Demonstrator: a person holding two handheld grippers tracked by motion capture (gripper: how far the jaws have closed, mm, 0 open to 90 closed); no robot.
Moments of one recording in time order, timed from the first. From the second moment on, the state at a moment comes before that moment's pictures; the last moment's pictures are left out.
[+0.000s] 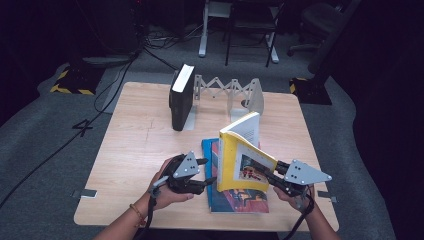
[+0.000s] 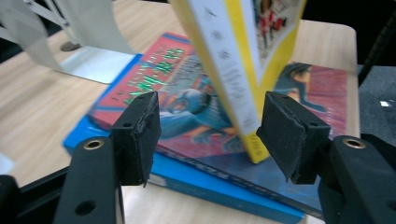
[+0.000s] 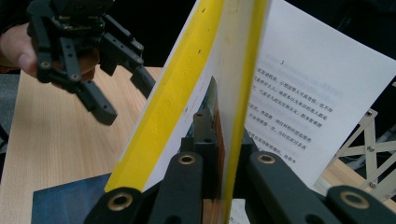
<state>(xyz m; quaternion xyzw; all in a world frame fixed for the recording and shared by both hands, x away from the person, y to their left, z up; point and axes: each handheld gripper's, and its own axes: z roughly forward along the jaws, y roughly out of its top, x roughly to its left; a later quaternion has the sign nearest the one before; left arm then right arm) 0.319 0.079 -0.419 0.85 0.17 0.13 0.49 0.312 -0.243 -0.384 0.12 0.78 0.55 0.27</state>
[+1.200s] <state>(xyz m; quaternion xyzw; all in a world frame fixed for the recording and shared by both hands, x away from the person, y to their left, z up) 0.324 0.026 -0.436 0.82 0.14 0.13 0.54 0.295 -0.267 -0.389 0.14 0.78 0.54 0.29</state>
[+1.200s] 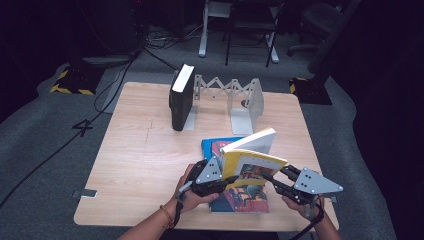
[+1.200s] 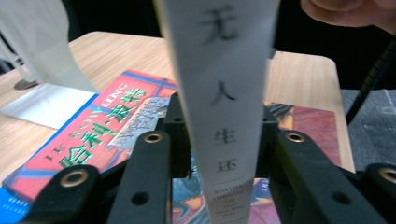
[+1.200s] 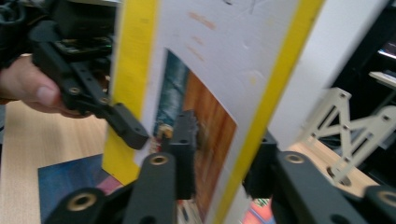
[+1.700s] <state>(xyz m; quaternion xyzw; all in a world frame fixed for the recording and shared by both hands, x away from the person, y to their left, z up) 0.319 0.024 -0.437 0.82 0.13 0.12 0.54 0.312 -0.281 -0.409 0.21 0.78 0.51 0.29</state>
